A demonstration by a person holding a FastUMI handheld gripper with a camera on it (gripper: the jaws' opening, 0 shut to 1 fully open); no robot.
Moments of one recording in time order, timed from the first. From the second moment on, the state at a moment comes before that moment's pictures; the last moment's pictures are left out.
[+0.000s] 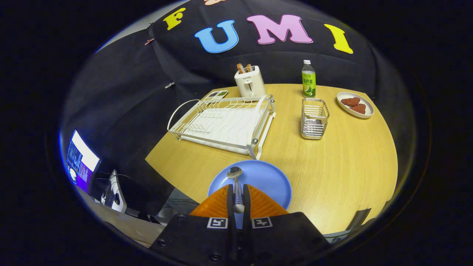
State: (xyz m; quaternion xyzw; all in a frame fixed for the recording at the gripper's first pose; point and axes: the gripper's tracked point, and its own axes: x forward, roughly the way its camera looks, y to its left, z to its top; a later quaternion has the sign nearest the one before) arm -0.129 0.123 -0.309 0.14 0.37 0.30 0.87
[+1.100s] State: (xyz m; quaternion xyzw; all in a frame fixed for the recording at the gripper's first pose) arm -0.133 0.114 -0.401 0.06 0.45 0.27 0.85
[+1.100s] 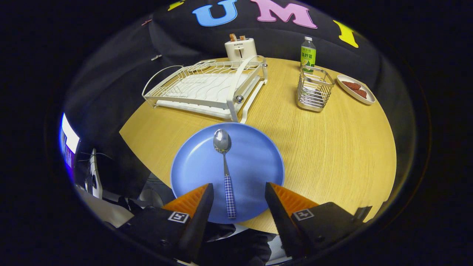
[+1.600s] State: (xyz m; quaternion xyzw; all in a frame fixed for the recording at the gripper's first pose) arm -0.071 0.078 -0.289 0.02 0.32 0.21 0.92
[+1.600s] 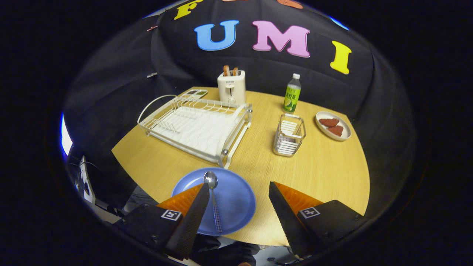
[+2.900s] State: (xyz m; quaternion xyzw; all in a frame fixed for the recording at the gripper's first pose) arm -0.008 -0.009 -0.001 0.04 0.02 0.09 1.00
